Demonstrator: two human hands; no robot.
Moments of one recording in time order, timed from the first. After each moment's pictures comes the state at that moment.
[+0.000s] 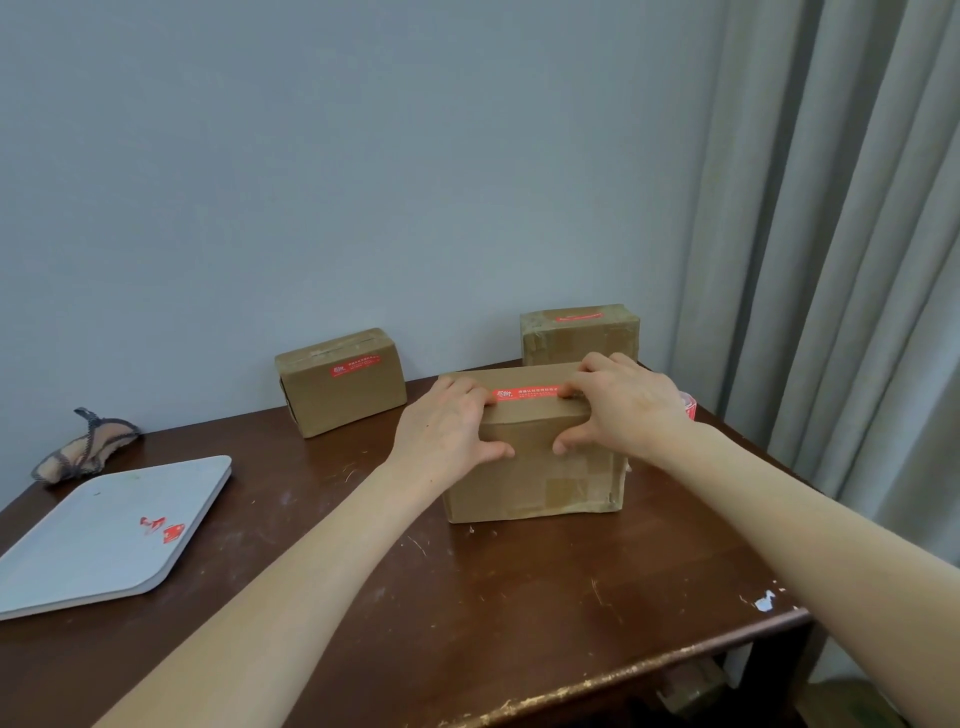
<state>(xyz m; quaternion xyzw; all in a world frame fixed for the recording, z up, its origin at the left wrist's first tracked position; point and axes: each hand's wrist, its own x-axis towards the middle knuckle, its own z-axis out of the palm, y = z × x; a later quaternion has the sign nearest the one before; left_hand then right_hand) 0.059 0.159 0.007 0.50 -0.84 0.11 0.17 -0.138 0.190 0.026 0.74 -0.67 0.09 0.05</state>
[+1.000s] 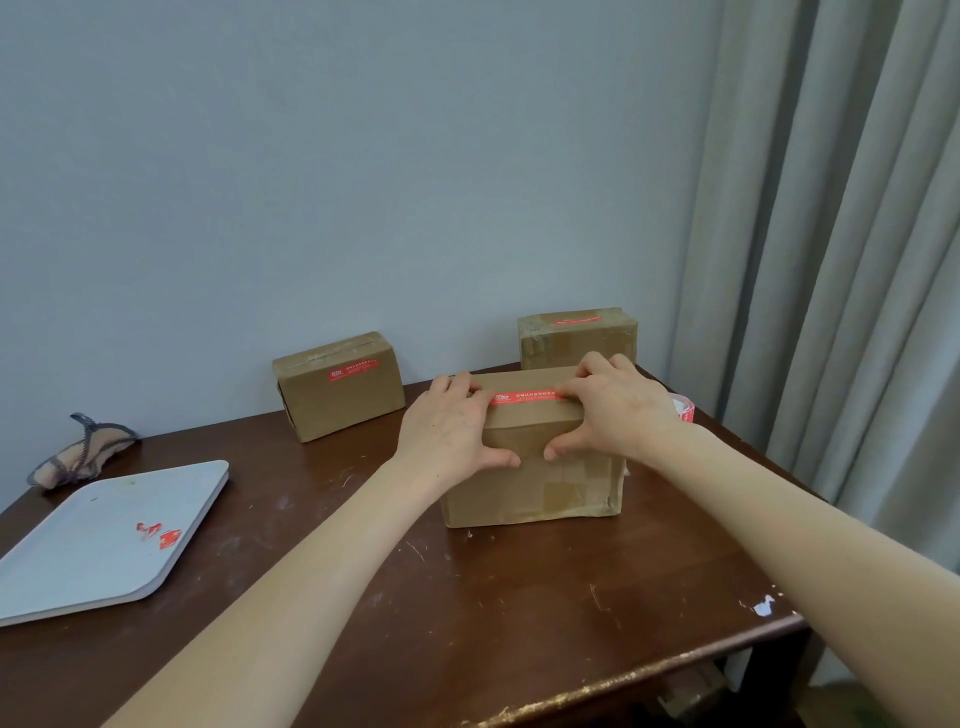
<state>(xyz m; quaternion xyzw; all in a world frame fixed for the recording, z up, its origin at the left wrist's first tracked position) 0.051 0.153 0.010 0.52 -0.84 0.13 0.12 -0.136 0.184 0.026 0.73 -0.68 0.08 0.03</state>
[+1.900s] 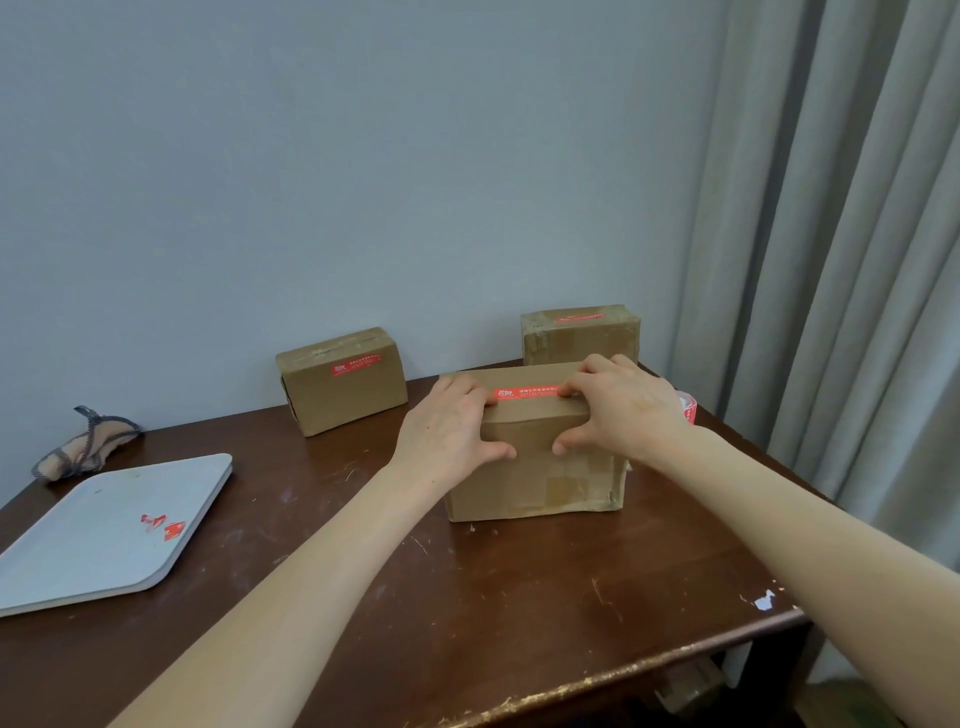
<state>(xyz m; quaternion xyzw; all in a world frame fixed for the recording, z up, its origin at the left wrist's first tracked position) 0.059 0.159 0.004 0.50 -0.84 0.09 0.18 -0.135 0.189 0.025 0.73 -0.67 0.11 0.04</state>
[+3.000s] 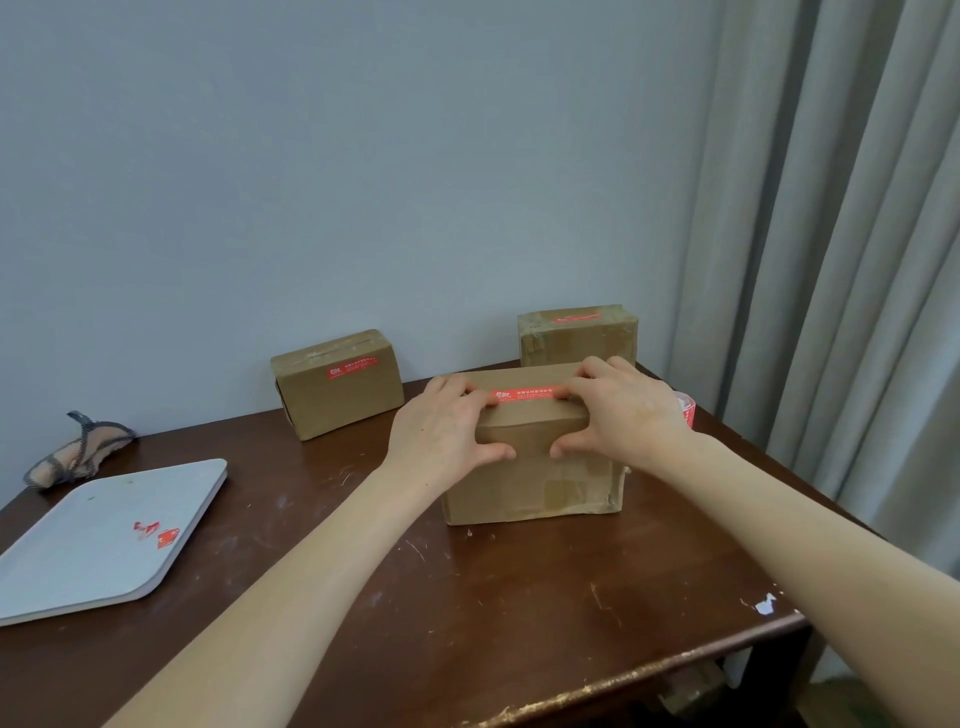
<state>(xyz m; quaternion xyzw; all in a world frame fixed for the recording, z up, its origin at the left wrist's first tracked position) 0.060 0.158 0.007 0.51 -0.84 0.12 0.16 -0.139 0.189 0.018 0.74 -0.66 0.12 0.07</state>
